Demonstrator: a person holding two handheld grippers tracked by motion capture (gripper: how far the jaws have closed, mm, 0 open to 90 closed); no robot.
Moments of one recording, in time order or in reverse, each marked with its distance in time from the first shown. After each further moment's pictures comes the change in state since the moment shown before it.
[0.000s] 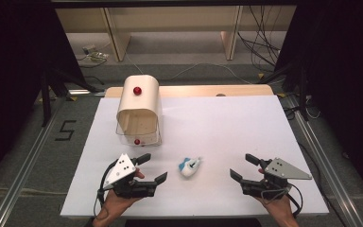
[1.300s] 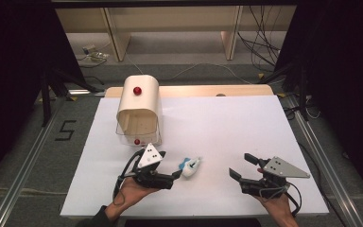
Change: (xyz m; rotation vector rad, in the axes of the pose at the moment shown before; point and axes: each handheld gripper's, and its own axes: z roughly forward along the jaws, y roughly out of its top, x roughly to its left) left arm -0.009 0.017 0.052 0.266 0.011 0.050; right arm -0.001 0.000 0.004 0.011 -0.001 0.004
